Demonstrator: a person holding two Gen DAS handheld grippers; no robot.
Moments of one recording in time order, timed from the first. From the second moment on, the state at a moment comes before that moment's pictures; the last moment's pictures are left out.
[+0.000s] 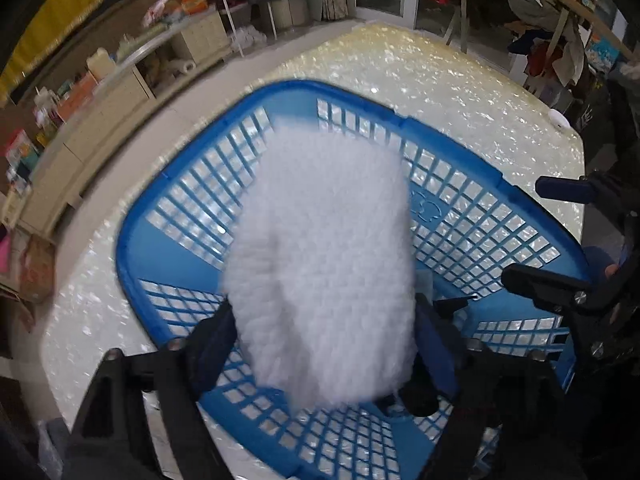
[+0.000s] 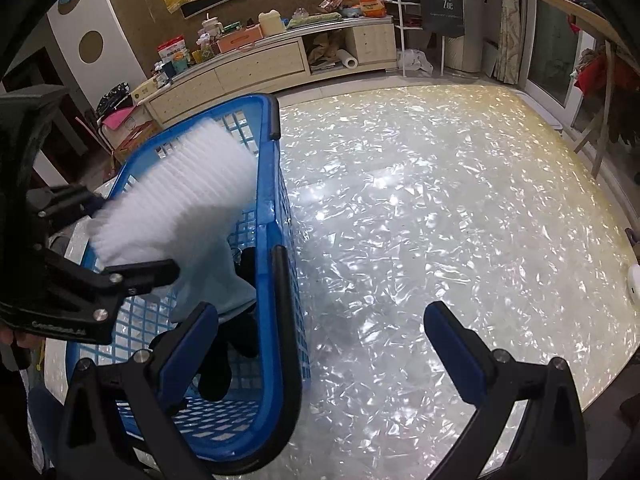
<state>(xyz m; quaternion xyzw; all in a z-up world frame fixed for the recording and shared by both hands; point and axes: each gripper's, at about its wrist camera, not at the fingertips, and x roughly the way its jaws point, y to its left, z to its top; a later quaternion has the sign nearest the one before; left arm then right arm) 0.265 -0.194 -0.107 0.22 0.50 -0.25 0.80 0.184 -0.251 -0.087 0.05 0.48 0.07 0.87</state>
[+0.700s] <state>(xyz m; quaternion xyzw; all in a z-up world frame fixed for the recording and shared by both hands) 0.187 -0.128 -0.023 0.19 0.40 -0.20 0.88 0.148 -0.205 -0.035 0.01 0.44 0.09 0.89</state>
